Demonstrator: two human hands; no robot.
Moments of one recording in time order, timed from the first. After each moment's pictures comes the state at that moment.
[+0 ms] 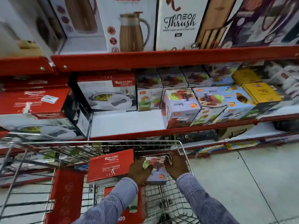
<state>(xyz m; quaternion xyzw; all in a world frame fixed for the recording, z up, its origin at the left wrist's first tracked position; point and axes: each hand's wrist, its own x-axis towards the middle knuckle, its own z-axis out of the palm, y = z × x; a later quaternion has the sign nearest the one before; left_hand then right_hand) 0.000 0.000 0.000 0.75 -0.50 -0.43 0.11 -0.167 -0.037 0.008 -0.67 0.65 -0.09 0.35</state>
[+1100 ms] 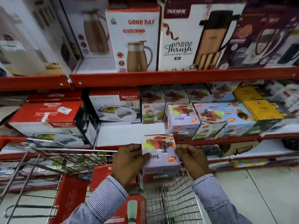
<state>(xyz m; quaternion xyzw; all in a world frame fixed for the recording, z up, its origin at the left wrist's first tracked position) 0.019 0.003 0.176 0.72 -0.39 -0.44 0.38 -0.184 -0.052 0.145 -0.48 0.64 -0.35 0.48</state>
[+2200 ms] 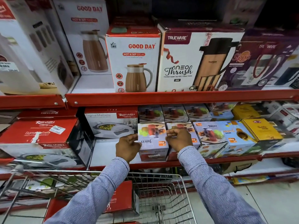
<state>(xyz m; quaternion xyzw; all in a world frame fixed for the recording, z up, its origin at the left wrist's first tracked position) 0.056 -0.126 0.128 0.72 -0.35 -0.42 0.43 -0.134 -0.190 0.173 -0.60 0.66 -0.25 0.37</state>
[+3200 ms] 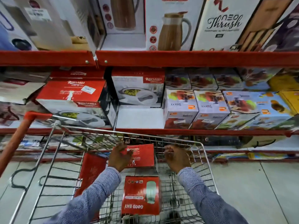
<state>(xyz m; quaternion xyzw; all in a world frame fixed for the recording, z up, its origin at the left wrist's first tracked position) 0.138 0.031 0.029 0.83 -0.34 -0.35 0.26 -0.092 -0.034 0.044 -0.71 0.59 -0.13 0.37</state>
